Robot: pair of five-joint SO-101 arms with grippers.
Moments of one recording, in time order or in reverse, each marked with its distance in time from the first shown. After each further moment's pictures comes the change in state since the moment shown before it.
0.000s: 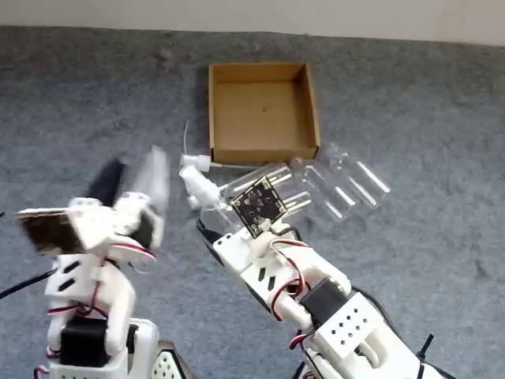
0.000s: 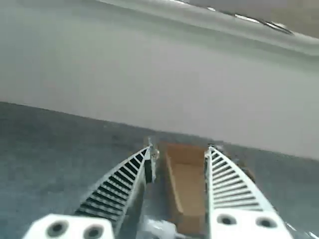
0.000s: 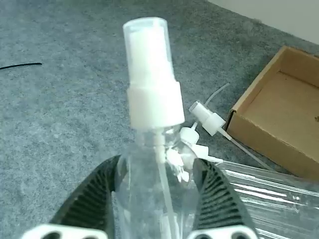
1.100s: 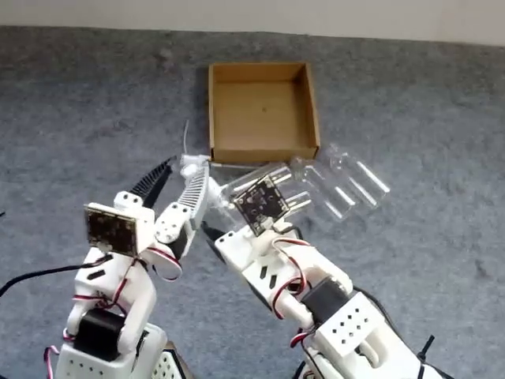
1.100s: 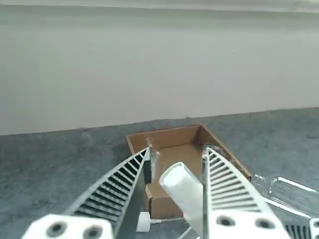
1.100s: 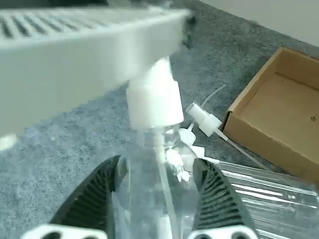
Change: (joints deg) left arm 13.6 0.2 5.6 -4.6 -10.6; right arm 1.7 0.0 0.0 -0.2 -0.1
